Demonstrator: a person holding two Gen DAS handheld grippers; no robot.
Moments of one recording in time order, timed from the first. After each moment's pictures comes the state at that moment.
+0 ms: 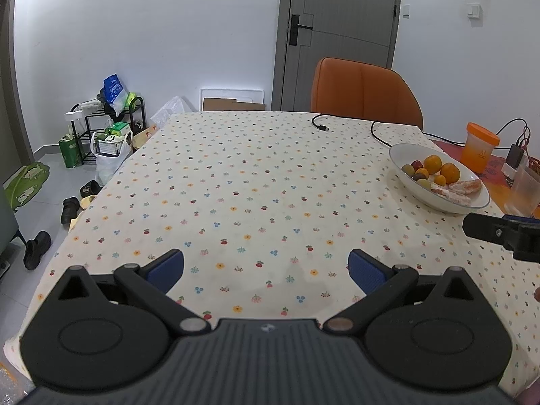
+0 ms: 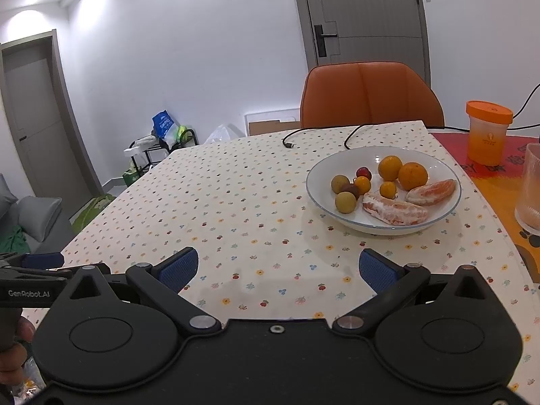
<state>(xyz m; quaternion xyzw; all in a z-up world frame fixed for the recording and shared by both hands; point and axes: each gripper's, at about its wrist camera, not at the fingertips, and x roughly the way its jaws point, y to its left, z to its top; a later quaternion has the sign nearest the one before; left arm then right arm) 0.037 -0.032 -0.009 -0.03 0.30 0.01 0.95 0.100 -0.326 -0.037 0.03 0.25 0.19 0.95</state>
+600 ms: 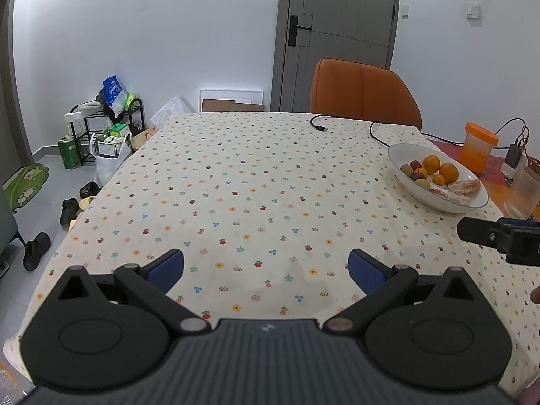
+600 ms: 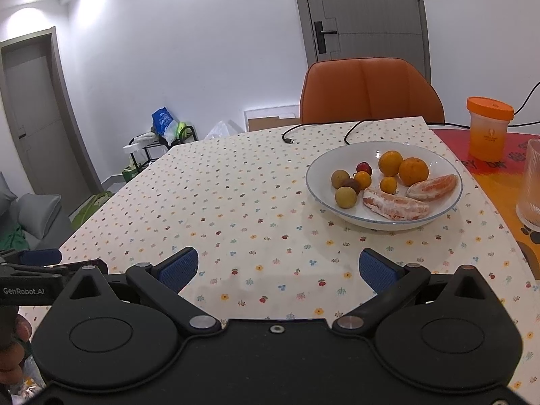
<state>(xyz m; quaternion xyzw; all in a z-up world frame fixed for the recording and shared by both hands) 0.037 -0.033 -0.010 -0.03 0.30 0.01 0.95 0.102 -0.324 -0.042 0.03 0.26 0.19 0.95</state>
